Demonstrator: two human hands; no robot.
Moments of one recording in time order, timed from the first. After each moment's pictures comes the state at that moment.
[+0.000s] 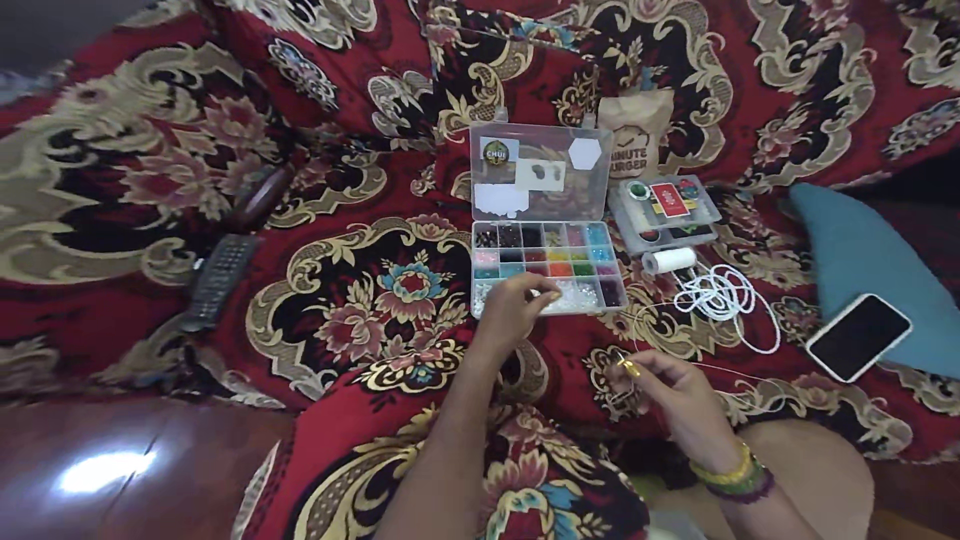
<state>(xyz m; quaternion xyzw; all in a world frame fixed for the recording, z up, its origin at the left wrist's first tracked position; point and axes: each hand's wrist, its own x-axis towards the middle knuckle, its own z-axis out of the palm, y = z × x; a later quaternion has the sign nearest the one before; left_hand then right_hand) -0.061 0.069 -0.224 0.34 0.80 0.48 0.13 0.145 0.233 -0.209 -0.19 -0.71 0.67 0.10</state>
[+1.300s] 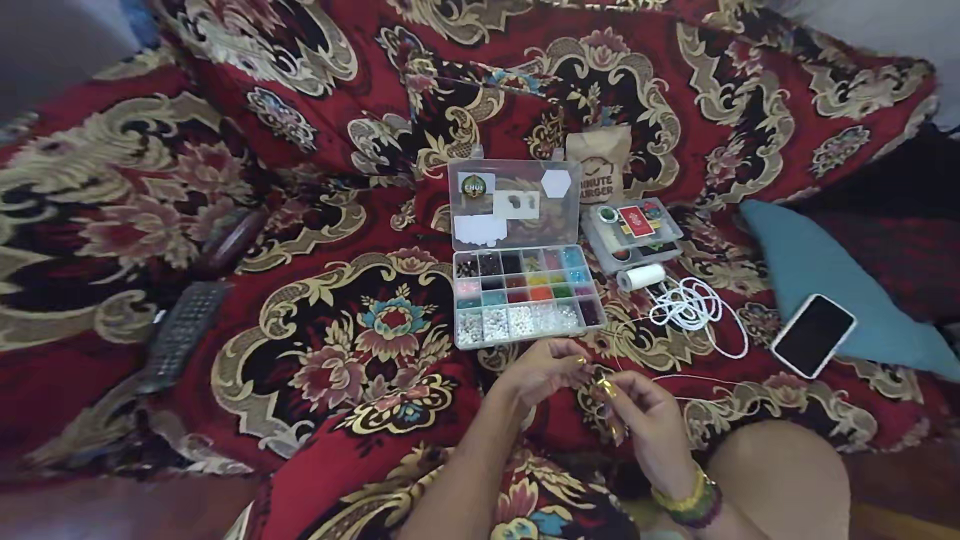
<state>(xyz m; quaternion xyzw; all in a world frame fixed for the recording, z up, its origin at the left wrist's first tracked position) -0.020 0.106 -0.263 0.20 0.43 0.67 0.57 0.146 0.201 -0.226 -0.19 -0.66 0.69 0.24</state>
